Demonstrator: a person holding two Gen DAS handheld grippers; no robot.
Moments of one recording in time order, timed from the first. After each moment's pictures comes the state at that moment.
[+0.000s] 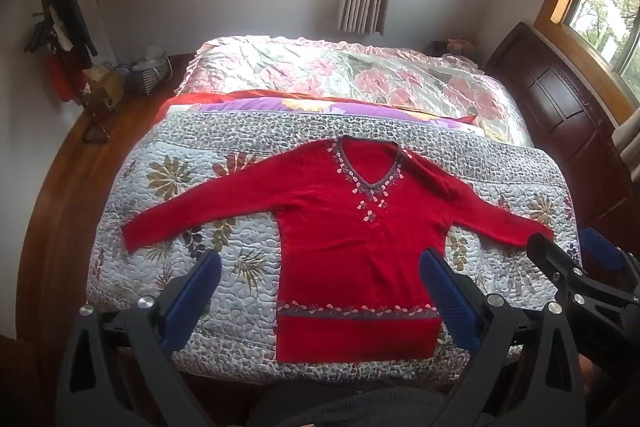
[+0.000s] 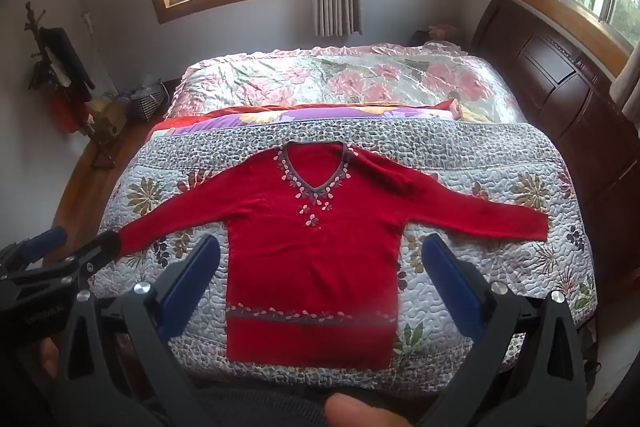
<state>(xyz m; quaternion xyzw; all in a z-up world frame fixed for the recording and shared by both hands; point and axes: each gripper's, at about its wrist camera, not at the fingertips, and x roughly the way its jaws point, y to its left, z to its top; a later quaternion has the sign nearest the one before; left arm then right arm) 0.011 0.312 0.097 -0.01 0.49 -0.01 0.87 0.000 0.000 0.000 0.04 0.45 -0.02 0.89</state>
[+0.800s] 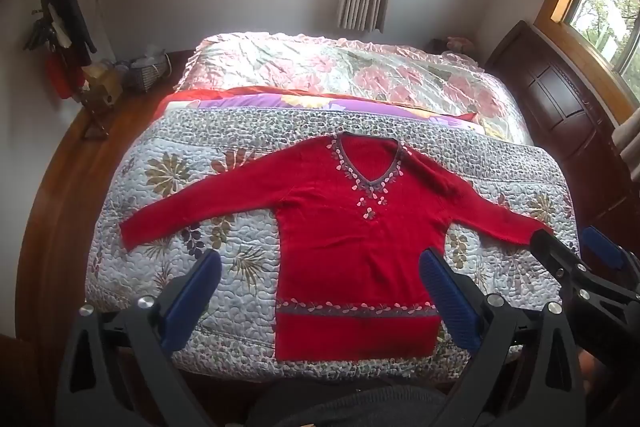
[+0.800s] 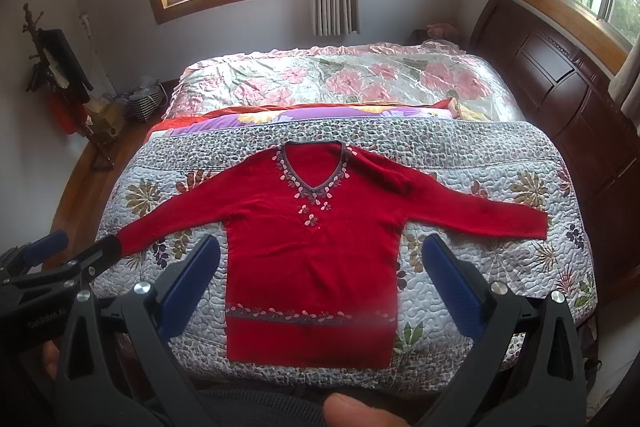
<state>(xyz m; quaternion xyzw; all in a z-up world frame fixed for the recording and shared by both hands) 0.013 0.311 0.096 -0.01 0.50 -0.01 0.87 0.003 -0.004 -0.001 0.04 0.45 -0.02 0.89</state>
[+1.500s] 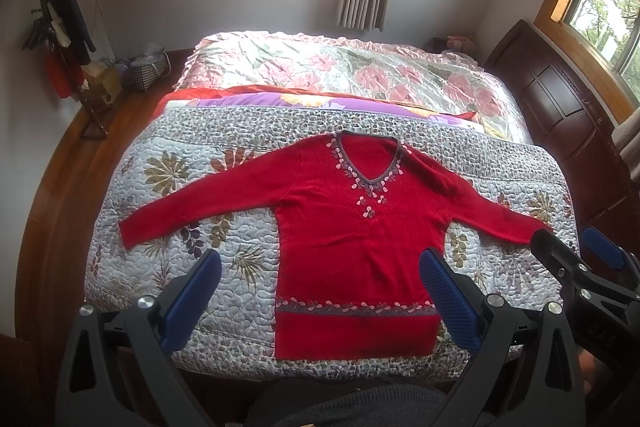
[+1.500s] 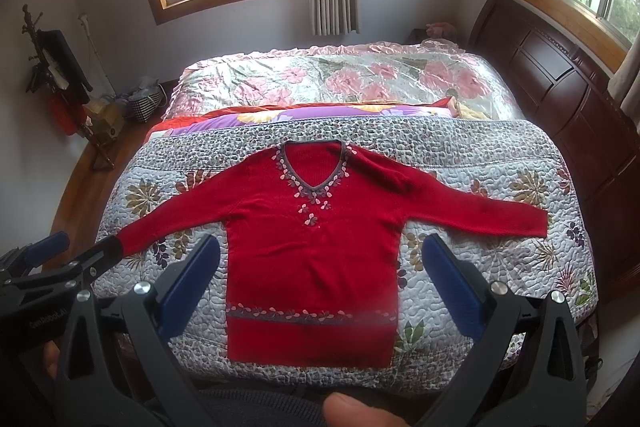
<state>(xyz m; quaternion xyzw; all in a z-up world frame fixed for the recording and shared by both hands) 0.011 0.312 0.095 -0.01 0.50 -0.01 0.87 -0.001 -0.003 -0.003 0.04 0.45 -0.02 0.89</state>
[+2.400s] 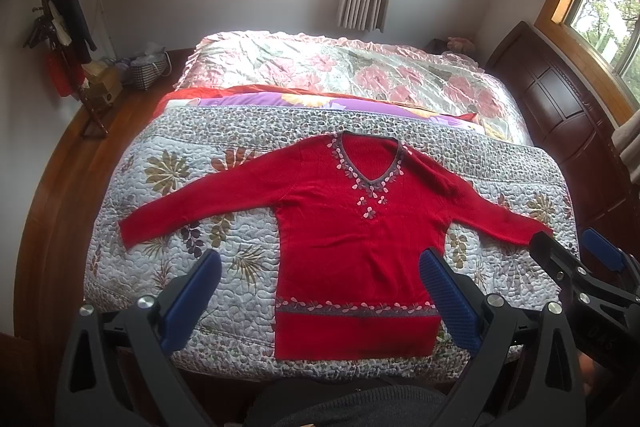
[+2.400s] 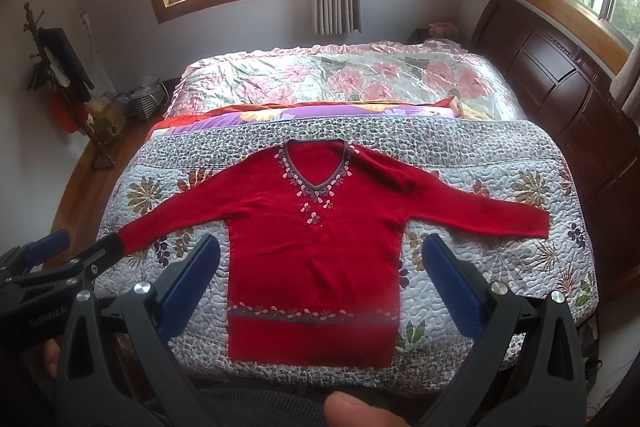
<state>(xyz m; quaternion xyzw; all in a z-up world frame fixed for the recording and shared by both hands) 0.011 0.315 0.094 -0.01 0.50 -0.01 0.87 -0.002 0.000 -0.002 0.04 0.45 -0.02 0.89</state>
